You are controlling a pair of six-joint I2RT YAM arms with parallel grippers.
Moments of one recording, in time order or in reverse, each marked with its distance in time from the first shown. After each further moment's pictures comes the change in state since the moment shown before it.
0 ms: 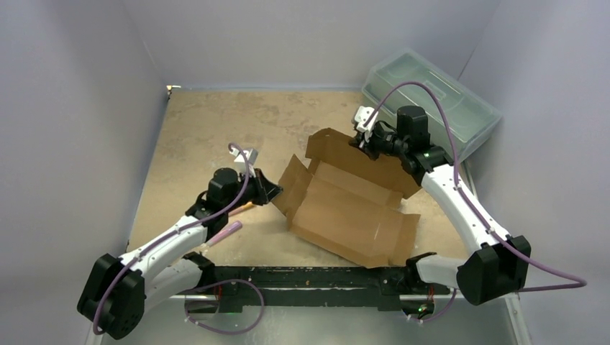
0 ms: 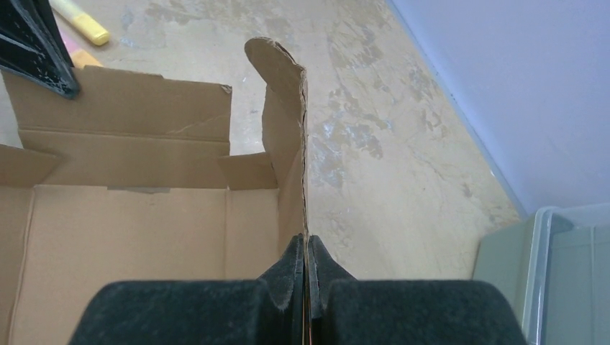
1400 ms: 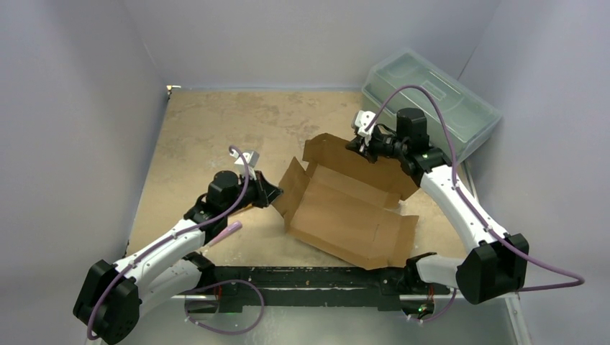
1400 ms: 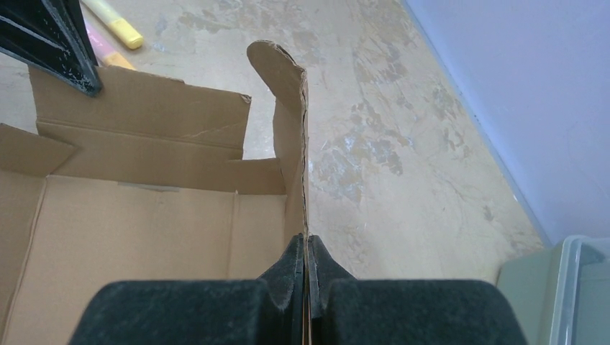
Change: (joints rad) left arm -0.044 -0.064 -0.001 -0.047 -0.047 0.017; right arm -0.015 0.007 -0.039 0.032 -0.103 -0.020
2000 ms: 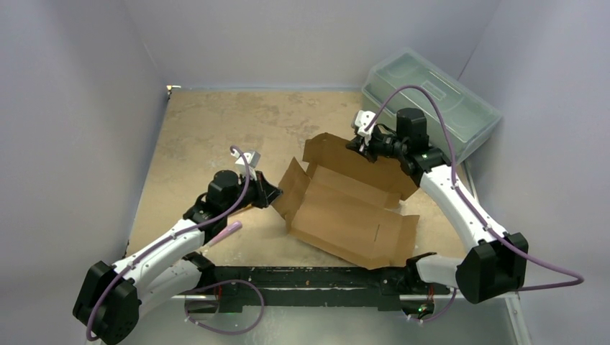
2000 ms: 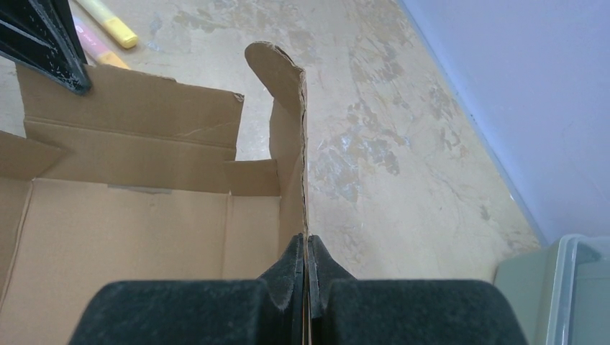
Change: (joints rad) left arm -0.001 -0.008 0.012 -0.035 0.007 0.035; right arm 0.000 0.006 -0.006 0.017 0.004 -0.004
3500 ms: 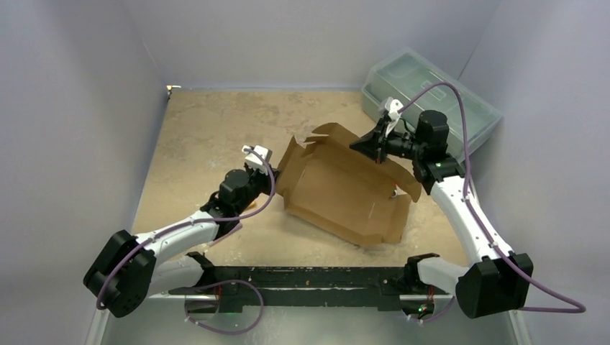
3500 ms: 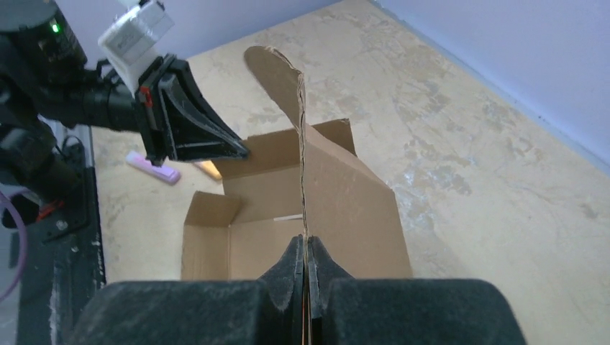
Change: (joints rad) left arm -0.084 0.209 0.008 0.358 -0.324 0.341; right arm -0.094 -0.106 -0.050 0.143 -0.203 0.466
